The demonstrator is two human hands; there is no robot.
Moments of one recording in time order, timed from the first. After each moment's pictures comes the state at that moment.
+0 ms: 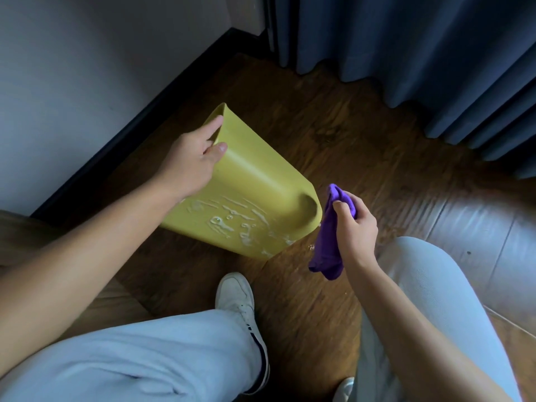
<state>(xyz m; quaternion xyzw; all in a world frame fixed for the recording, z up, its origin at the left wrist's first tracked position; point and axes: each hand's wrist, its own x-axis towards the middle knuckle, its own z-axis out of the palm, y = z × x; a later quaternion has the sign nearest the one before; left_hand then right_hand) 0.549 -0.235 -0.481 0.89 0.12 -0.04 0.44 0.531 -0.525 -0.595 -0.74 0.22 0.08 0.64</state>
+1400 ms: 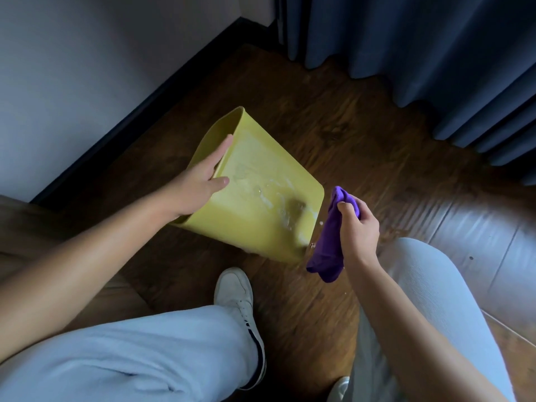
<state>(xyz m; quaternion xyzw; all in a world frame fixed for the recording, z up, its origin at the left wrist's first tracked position) 0.527 -0.217 -0.516 0.83 0.11 -0.21 0.51 0.533 -0.522 -0.597 -0.73 0.25 0.11 0.63</state>
